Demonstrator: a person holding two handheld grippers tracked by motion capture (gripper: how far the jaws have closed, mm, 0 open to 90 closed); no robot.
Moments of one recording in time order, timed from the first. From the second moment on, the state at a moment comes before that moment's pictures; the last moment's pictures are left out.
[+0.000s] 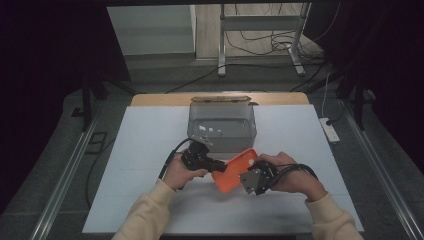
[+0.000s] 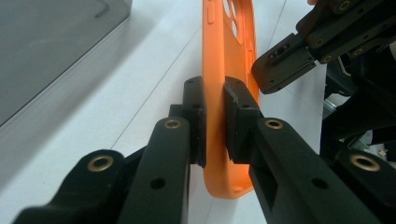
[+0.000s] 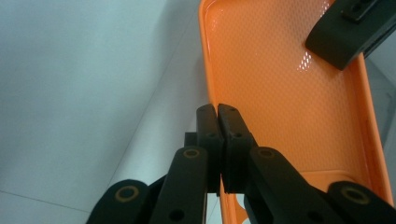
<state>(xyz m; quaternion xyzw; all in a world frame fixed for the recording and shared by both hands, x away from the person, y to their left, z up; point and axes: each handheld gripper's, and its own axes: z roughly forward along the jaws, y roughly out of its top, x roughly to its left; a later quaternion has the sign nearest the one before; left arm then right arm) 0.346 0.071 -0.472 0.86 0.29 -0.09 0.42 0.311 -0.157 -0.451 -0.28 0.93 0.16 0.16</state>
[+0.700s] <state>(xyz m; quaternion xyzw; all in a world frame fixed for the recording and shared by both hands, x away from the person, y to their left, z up) 0.342 0.076 -0.464 0.86 0.29 -0.06 0.42 0.314 -0.160 -0.448 -0.26 0.93 0.18 0.17</state>
